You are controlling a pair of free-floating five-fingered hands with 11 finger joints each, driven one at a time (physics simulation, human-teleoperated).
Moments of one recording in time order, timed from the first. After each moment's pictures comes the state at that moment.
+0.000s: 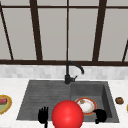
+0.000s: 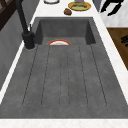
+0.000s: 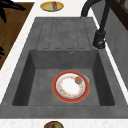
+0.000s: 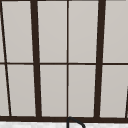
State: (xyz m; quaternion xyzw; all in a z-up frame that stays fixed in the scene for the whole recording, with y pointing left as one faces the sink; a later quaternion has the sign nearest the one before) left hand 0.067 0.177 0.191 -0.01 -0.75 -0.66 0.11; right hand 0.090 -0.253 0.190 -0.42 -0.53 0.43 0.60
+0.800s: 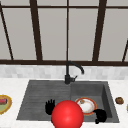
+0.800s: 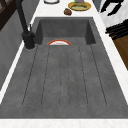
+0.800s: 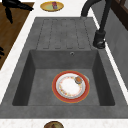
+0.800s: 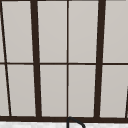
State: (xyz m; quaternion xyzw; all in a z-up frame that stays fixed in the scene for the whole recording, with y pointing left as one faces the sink) left hand 0.132 0.130 0.209 -0.01 -0.74 -0.66 0.10; right hand 0.090 -0.253 0.190 -0.42 -0.53 0.43 0.60
